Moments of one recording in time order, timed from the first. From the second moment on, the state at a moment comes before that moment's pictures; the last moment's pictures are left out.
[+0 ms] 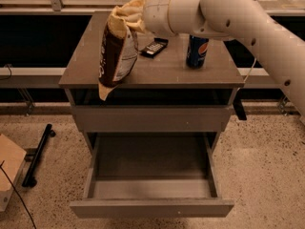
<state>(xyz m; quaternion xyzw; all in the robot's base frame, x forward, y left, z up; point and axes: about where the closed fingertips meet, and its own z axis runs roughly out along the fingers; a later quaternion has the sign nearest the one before) 0.683 0.054 1.010 -0.62 0.47 0.06 0.62</state>
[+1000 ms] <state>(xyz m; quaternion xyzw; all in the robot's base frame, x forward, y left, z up) 0.746 0.079 1.002 -0.59 0.50 0.05 0.63</state>
